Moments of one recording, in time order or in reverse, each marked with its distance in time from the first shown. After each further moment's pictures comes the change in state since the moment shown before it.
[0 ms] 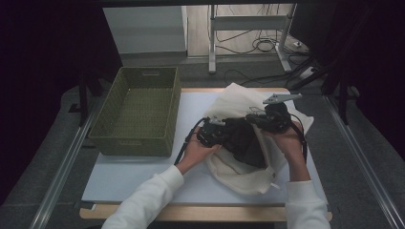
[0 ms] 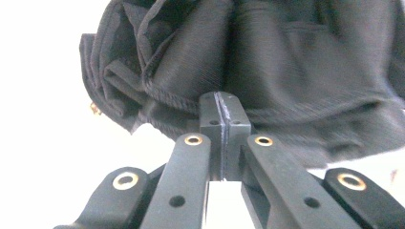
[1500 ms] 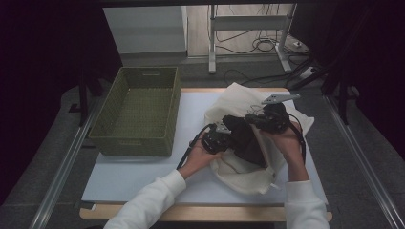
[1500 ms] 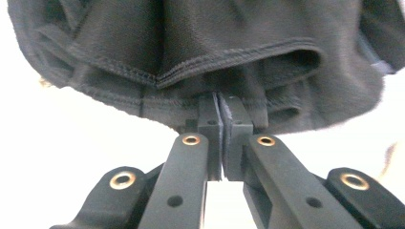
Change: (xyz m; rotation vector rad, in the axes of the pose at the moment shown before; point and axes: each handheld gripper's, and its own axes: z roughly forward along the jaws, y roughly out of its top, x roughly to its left) left arm -0.020 -0.006 0.010 0.029 0.013 0.096; right arm 0.002 0.000 0.003 0.007 0.000 0.000
